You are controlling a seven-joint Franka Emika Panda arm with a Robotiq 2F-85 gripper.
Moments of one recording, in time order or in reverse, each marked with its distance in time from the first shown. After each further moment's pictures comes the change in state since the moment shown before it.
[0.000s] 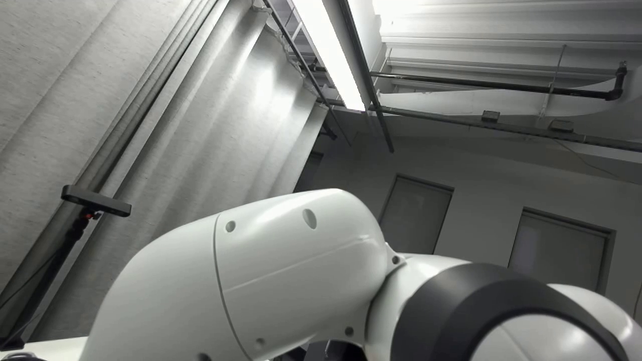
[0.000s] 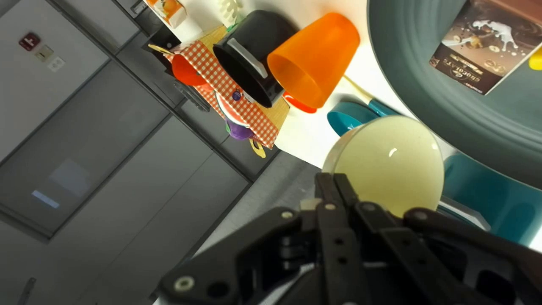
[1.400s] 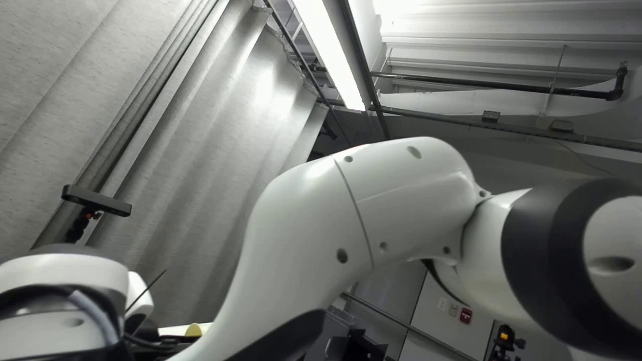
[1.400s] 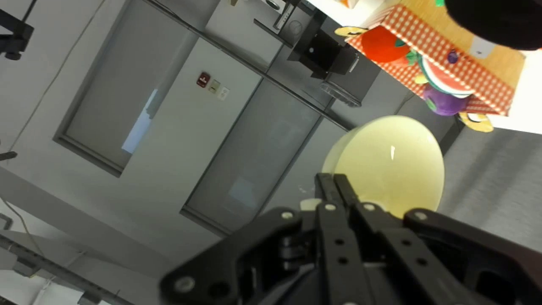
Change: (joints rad) arm -0.074 -0.303 0.004 -0.294 0.013 -0.334 0.265
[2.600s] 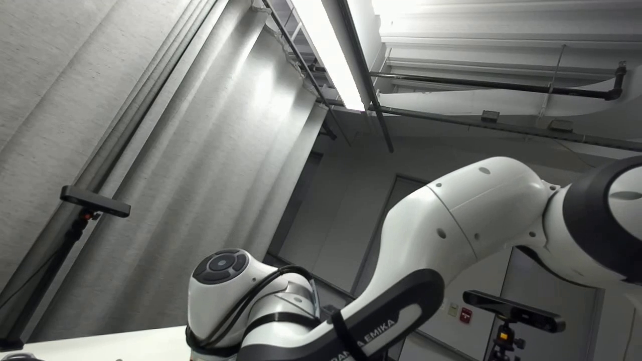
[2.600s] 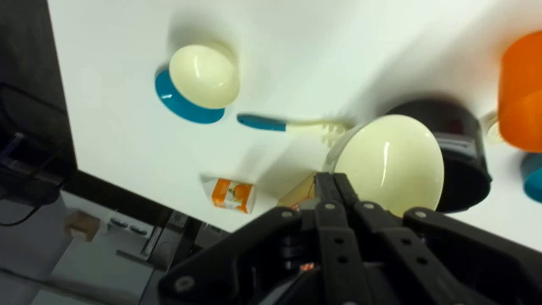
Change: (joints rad) arm -0.369 -0.367 -0.055 -0.497 0.286 0.947 -0.087
